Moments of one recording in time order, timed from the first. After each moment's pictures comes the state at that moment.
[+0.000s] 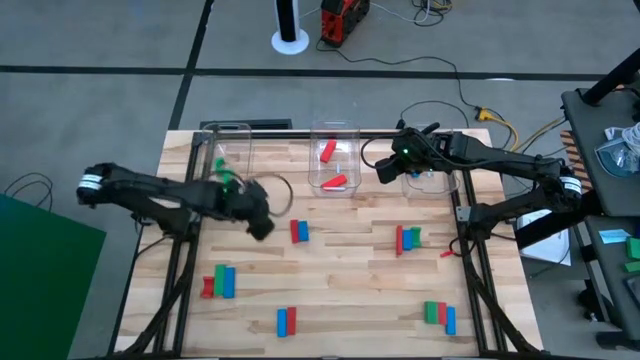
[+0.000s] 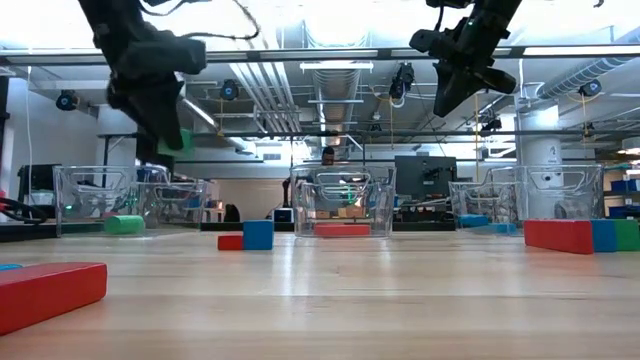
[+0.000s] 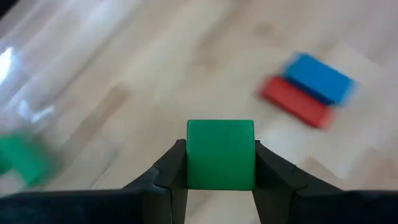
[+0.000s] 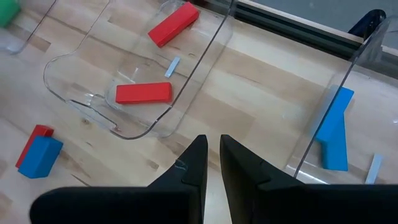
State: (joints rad) left arm -0.09 1.22 0.91 -0.92 -0.39 -0.77; right arm -0.35 1.27 1.16 -0.88 0.23 0.68
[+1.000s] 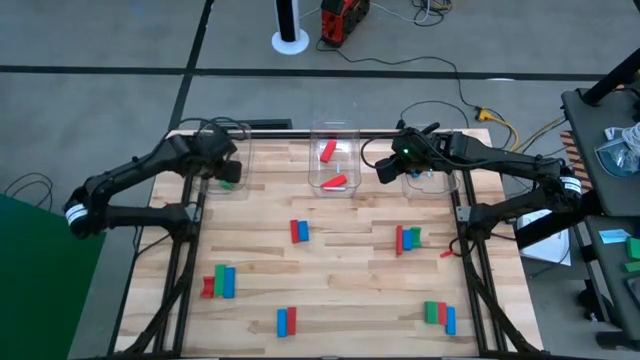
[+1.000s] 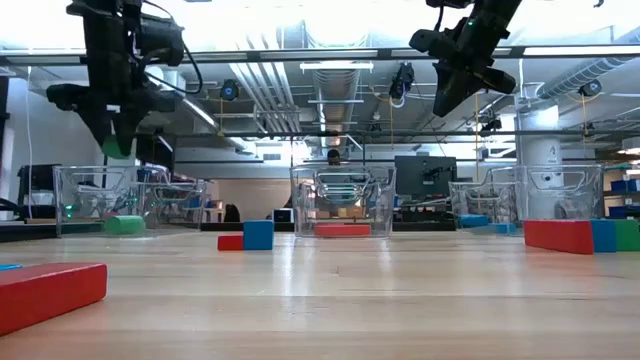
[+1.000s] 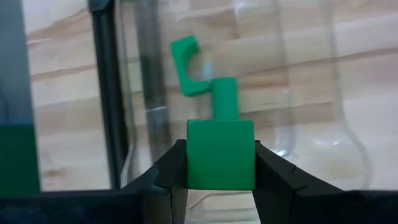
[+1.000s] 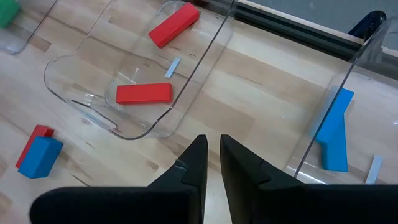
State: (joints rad) left arm 0.65 1.07 0.92 -1.23 -0.35 -0.75; right arm -0.35 1.27 1.16 -0.88 0.23 0.68
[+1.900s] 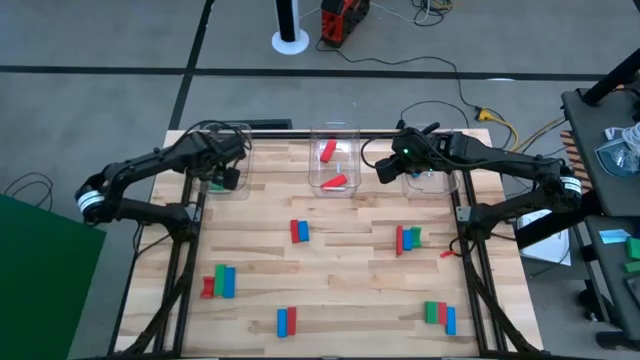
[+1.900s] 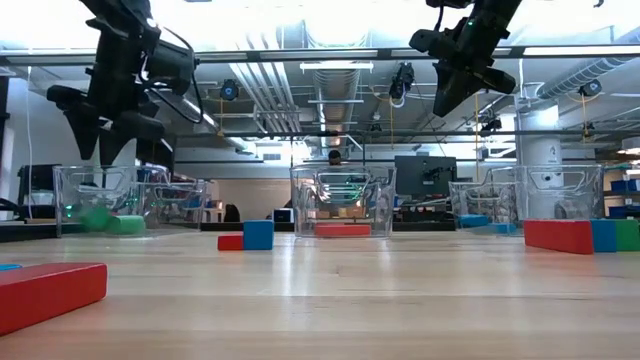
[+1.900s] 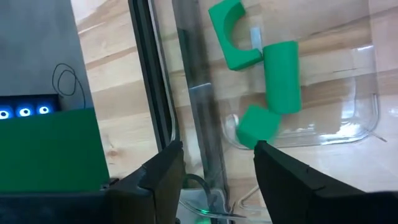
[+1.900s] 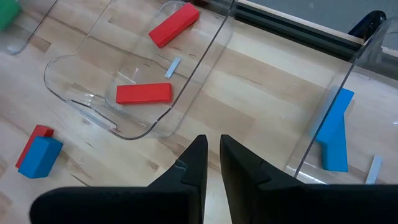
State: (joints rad) left arm 0.65 1.21 0.92 -1.34 -0.44 -0.71; right arm -0.35 1.27 1.16 -0.88 0.23 0.68
